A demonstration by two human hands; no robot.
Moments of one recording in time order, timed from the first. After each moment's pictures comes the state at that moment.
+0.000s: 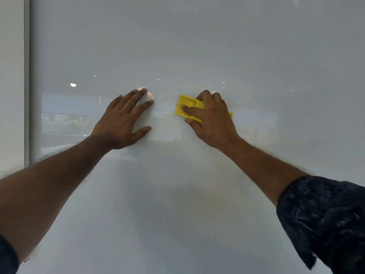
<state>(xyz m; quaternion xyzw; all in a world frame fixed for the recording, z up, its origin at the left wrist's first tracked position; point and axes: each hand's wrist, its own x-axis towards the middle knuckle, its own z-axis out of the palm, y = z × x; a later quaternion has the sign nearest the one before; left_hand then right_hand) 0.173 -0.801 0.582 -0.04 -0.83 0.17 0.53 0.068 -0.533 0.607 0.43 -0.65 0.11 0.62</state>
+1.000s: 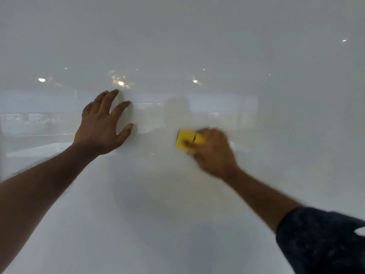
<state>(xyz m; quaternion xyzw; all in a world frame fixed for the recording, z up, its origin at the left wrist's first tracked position) 0.175 -0.742 0.556 -0.01 -0.84 0.12 0.53 0.038 -0.446 0.492 0.44 -0.67 0.08 0.59</state>
